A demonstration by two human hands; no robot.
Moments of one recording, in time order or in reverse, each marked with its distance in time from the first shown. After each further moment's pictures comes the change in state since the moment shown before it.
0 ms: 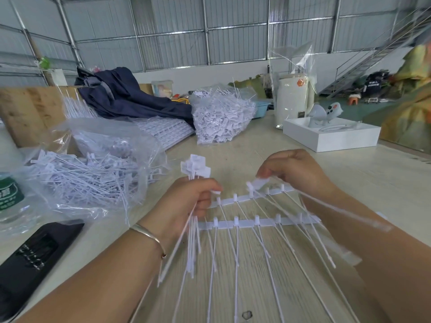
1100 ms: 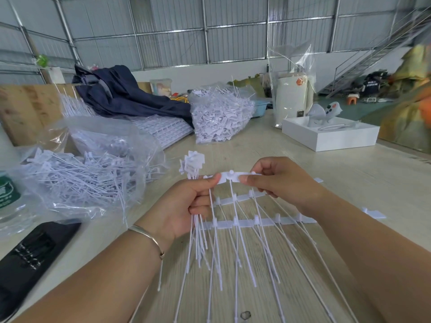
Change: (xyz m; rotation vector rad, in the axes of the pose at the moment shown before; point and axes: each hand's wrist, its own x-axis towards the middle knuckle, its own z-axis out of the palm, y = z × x) left_hand 0.002 -0.005 -0.001 -0.271 -0.107 -0.083; right_hand -0.002 0.012 0.008 -0.194 -0.156 -0.032
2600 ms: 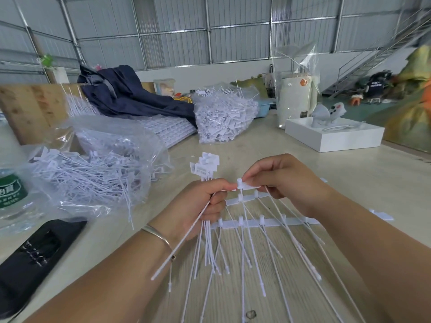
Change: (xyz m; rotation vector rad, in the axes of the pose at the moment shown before) left_hand -0.004 -0.005 0.009 0.205 -0.068 0.016; right_hand -0.005 -0.014 0.002 0.140 -0.104 -0.008
